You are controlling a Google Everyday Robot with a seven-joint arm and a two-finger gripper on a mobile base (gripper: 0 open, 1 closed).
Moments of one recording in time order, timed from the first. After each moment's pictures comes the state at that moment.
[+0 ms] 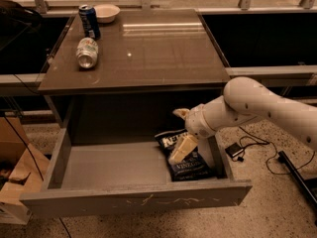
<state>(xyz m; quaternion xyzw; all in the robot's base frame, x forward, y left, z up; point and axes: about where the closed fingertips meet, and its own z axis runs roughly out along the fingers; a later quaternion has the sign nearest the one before) 0.560 -0.057 0.689 -0.61 0.69 0.23 0.31</state>
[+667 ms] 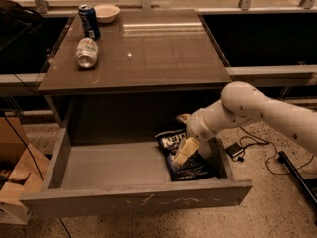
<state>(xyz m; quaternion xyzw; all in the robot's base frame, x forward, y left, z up) 0.575 -0.071 0.646 -0.61 0.71 0.24 0.28</state>
